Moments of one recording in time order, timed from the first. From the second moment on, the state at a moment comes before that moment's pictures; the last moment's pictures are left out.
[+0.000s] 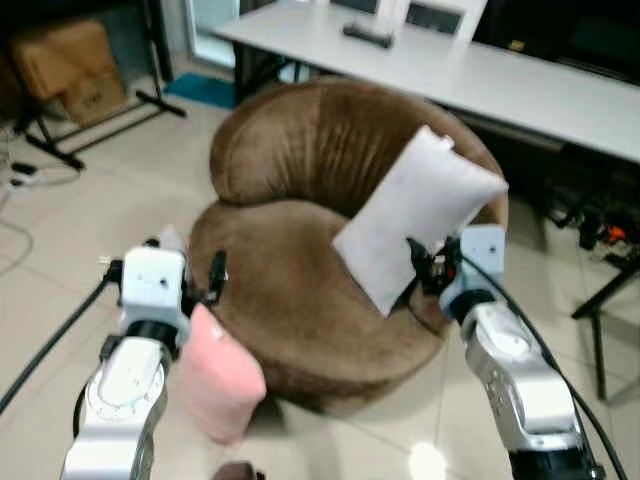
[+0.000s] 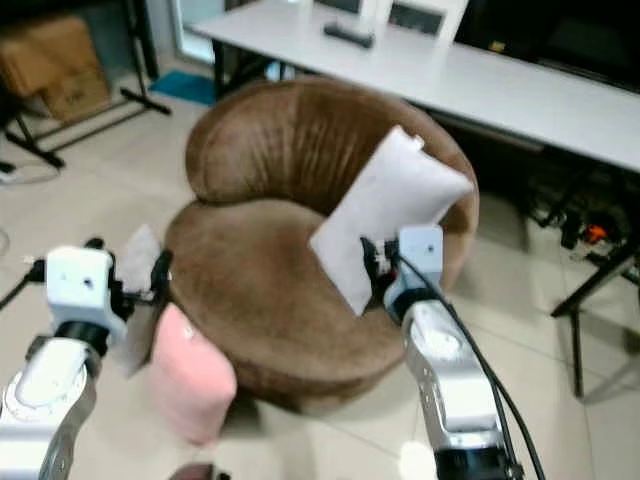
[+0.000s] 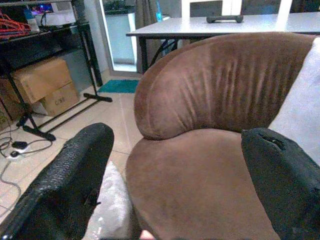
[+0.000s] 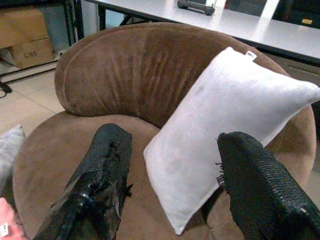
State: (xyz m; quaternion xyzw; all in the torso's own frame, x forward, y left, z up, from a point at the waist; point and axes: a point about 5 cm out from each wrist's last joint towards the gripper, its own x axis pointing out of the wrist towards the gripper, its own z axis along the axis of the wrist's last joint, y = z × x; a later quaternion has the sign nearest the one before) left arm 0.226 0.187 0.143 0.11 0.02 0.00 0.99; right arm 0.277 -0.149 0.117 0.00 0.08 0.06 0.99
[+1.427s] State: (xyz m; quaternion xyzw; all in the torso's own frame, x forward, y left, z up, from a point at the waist) left arm 0.255 0.160 0.146 0.10 -0.01 -0.09 0.99; right arm 0.226 -0.191 0.126 0.02 0.07 -0.03 1.00
